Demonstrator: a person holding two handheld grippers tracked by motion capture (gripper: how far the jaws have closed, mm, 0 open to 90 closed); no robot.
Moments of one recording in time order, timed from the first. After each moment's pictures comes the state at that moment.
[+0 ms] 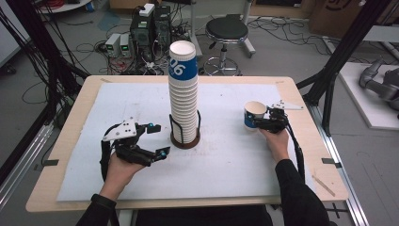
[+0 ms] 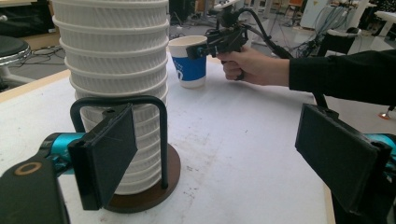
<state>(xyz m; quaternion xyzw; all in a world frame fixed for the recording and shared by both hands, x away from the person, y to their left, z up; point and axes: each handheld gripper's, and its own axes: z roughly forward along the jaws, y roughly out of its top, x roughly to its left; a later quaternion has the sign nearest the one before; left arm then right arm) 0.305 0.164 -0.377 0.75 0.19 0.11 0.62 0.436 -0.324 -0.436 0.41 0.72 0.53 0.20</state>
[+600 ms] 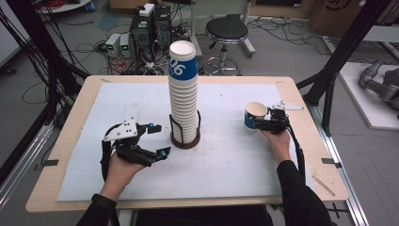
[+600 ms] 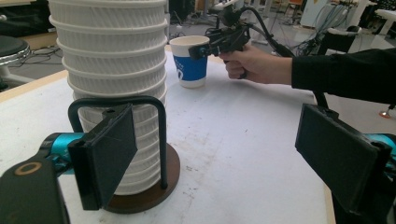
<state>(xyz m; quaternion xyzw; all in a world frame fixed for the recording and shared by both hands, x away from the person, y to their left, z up) 0.305 0.163 -0.376 0.76 0.19 0.11 0.61 0.432 -0.326 -0.434 0.40 0.73 0.52 0.20</state>
